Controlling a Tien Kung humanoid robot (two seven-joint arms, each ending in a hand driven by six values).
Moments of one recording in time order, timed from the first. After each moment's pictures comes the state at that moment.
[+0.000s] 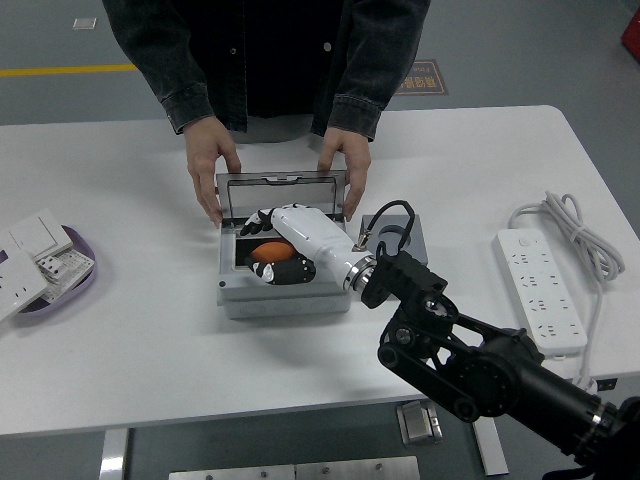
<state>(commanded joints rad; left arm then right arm) 0.03 0.10 -1.30 -0.18 1.23 -0.01 0.25 0.50 -0.05 0.69 1.25 -1.87 -0.17 -0.01</state>
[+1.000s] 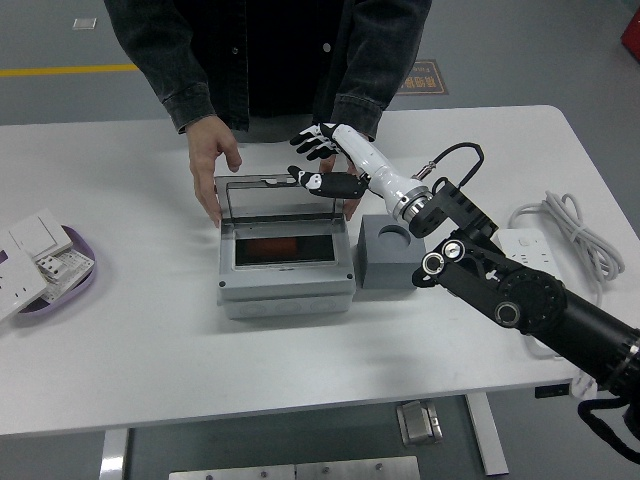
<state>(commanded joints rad) 0.02 0.11 -1.31 -0.18 1.25 -0.01 0.26 0.71 -0.19 0.65 1.11 -1.39 -0.23 0.07</state>
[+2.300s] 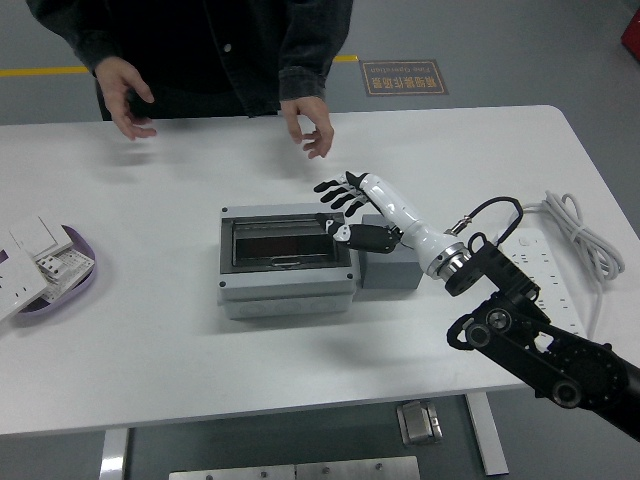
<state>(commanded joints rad) 0.03 0.10 -1.28 -0.18 1.21 -0.01 0.23 0.41 -0.34 0.80 1.45 -1.52 -0.28 0.03</state>
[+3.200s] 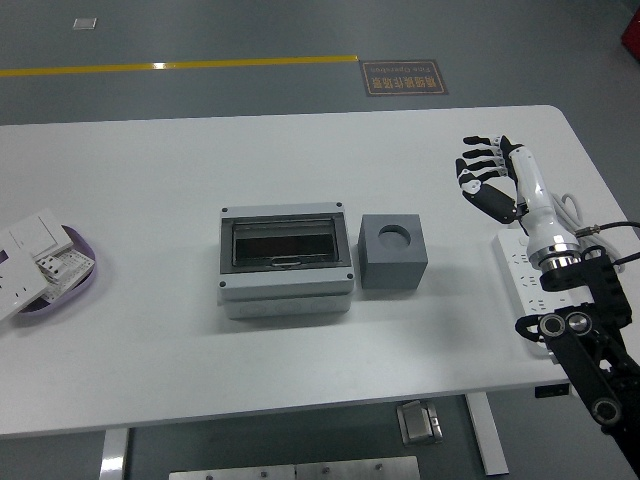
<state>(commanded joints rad) 0.05 0.13 -1.30 -0.18 1.24 -0.02 0.25 0.13 -0.19 1.36 1.45 -1.68 -0.25 0.06</state>
